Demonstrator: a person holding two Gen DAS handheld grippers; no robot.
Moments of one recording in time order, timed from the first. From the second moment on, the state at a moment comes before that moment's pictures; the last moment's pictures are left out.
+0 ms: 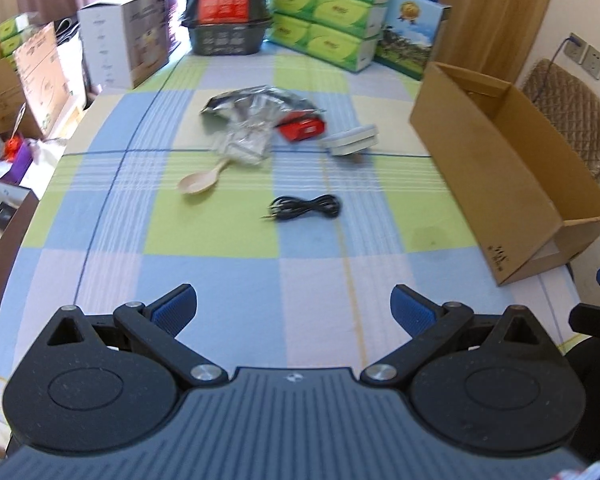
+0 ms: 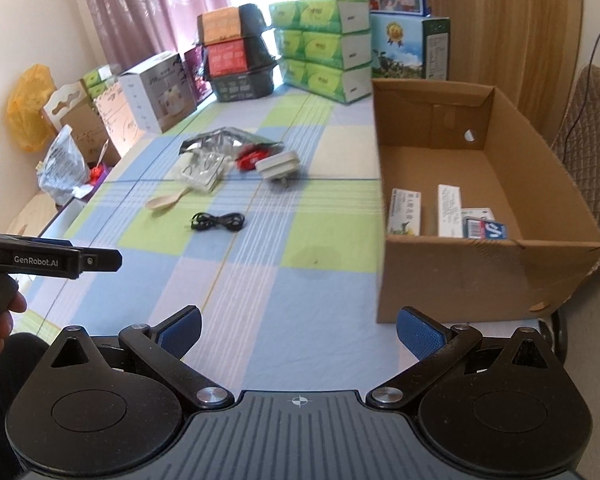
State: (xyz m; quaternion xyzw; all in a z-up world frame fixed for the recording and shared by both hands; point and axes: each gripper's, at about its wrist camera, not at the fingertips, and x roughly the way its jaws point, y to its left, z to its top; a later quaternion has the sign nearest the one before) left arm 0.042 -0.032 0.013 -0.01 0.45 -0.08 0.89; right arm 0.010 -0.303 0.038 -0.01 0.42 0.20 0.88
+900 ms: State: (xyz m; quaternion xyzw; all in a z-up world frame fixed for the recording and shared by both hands) left arm 0.112 0.023 -0.025 0.04 0.47 -0.07 0.88; right arm 0.086 -0.203 -0.013 -0.15 0.42 0.33 0.83
